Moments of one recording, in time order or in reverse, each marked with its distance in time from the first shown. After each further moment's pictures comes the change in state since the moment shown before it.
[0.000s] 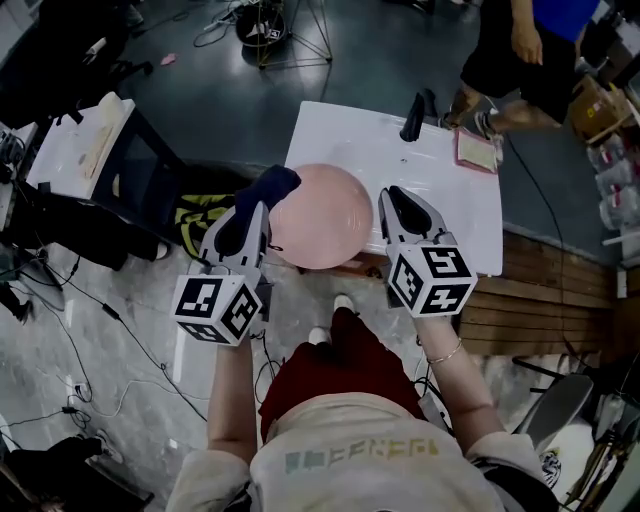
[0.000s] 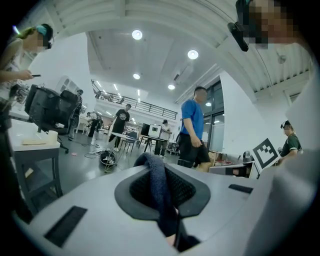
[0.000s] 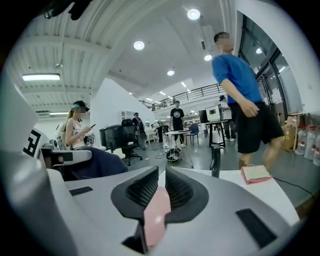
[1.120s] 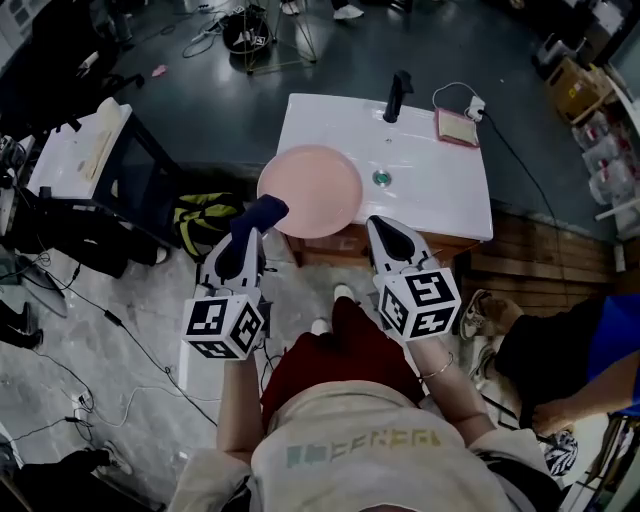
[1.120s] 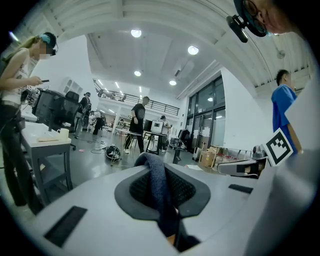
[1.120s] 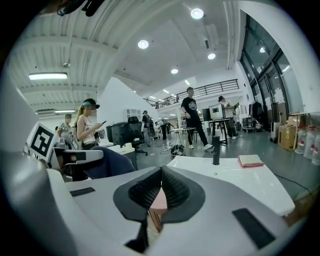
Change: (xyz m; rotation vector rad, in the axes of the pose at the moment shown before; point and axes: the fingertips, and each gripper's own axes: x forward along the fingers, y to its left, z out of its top) left arm -0.093 -0.023 -0.049 0.016 0.053 0.044; right arm -0.098 0.060 -0.061 -0.023 0.029 0.036
